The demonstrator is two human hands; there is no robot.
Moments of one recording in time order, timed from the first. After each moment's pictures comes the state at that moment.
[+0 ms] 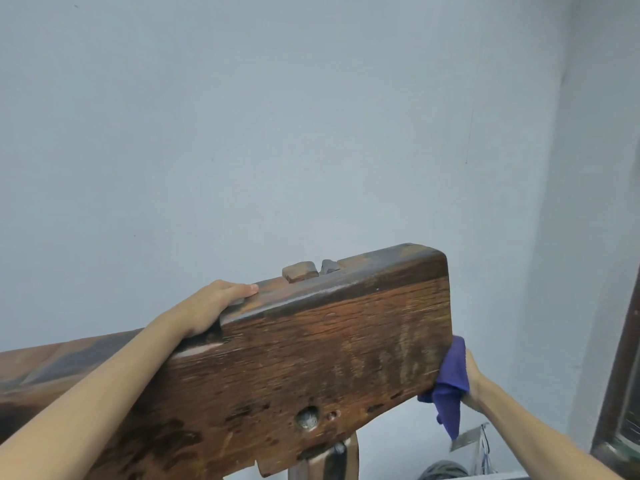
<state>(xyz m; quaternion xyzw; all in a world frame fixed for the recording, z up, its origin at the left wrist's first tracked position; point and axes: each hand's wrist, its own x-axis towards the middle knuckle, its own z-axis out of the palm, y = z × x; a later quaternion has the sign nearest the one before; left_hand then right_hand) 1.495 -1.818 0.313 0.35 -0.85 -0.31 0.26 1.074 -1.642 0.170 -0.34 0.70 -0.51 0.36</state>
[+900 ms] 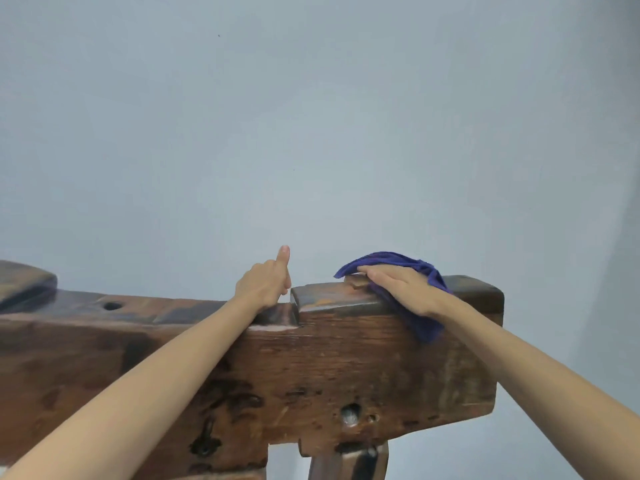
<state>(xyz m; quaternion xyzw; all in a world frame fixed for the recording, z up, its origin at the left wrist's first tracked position) 1.513 -1.799 0.323 0.51 -0.73 -0.23 0.40 1.243 -1.693 0.370 -0.74 0.62 -0.26 0.07</state>
